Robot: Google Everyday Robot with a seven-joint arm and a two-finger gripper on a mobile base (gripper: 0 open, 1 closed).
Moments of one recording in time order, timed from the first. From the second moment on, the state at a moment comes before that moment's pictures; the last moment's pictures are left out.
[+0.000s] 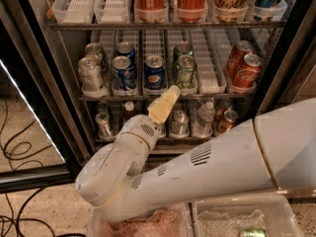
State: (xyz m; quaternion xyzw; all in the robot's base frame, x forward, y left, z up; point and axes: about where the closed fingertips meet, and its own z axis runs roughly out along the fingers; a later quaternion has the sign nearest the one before) arm 0.558 0.005 0.825 -0.20 0.69 -0.40 0.57
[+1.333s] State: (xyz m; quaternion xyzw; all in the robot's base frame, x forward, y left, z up) arm 0.597 0.026 0.819 -0.16 0.75 -0.36 0.53
